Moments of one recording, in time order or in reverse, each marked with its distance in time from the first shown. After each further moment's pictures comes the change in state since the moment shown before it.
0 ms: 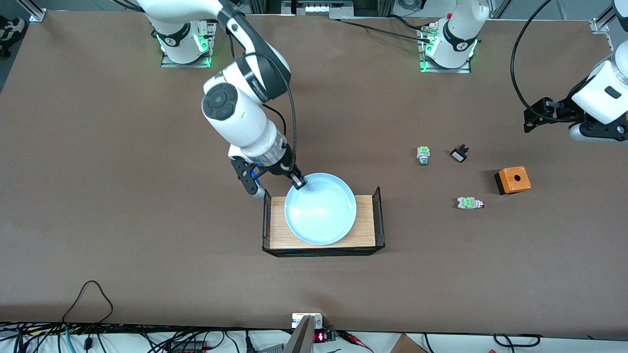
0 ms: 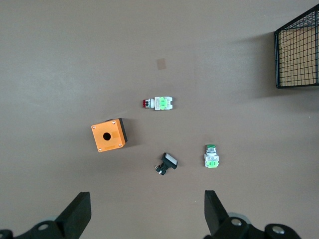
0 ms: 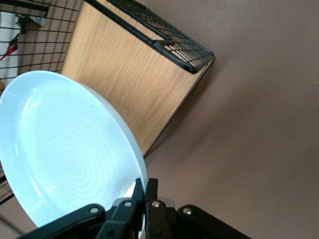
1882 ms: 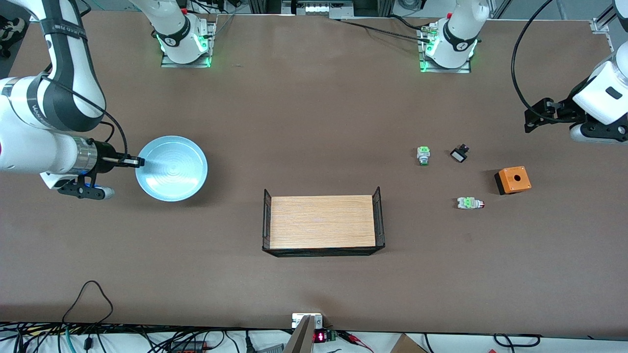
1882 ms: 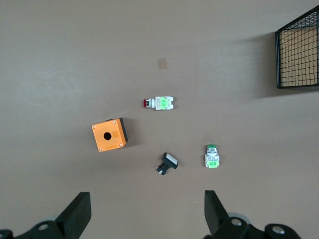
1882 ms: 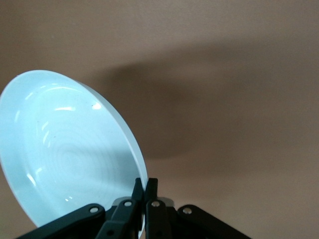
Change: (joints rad) left arm 0.001 0.001 0.002 0.000 0.000 0.000 0.000; right arm -0.592 -0.230 -0.023 -0.332 -0.151 -0.469 -1.332
